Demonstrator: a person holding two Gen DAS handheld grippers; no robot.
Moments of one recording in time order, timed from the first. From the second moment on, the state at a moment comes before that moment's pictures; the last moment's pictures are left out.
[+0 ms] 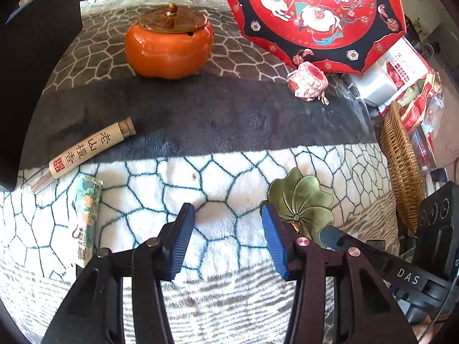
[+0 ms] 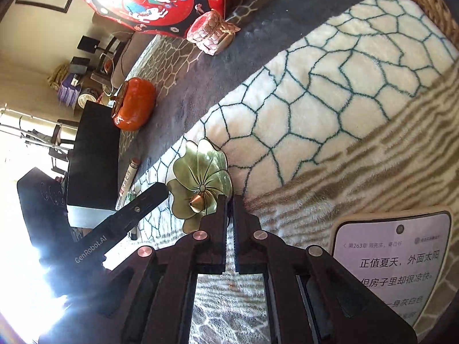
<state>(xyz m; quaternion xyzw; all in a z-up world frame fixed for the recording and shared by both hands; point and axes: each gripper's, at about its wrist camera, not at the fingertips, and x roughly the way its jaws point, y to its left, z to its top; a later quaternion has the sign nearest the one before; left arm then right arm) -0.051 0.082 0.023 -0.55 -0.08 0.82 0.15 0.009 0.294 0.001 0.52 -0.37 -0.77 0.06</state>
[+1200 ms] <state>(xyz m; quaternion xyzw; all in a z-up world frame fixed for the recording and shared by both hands) -0.064 0.048 0.035 -0.58 -0.23 0.75 0.22 -0.007 0.272 0.047 0.50 -0.33 -0.79 0.10</state>
